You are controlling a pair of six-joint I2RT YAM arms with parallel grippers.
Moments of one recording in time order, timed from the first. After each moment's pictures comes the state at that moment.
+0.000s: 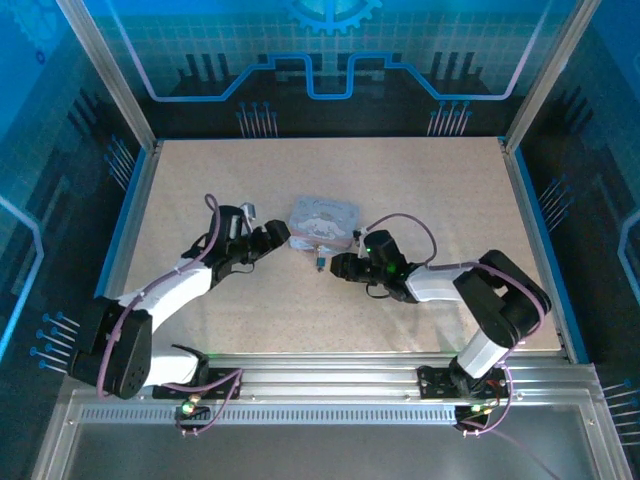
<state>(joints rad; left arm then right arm) -0.27 1.33 0.67 -0.03 0.32 -0.83 0.64 1.63 0.61 0.39 -0.26 0.75</state>
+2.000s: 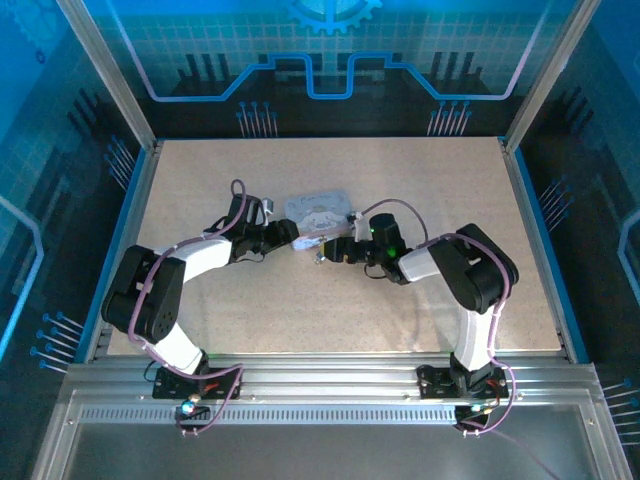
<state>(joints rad) -0.27 1.63 0.83 -0.02 0.39 -0.69 0.51 1.91 0.75 0.65 -0.54 0.57</state>
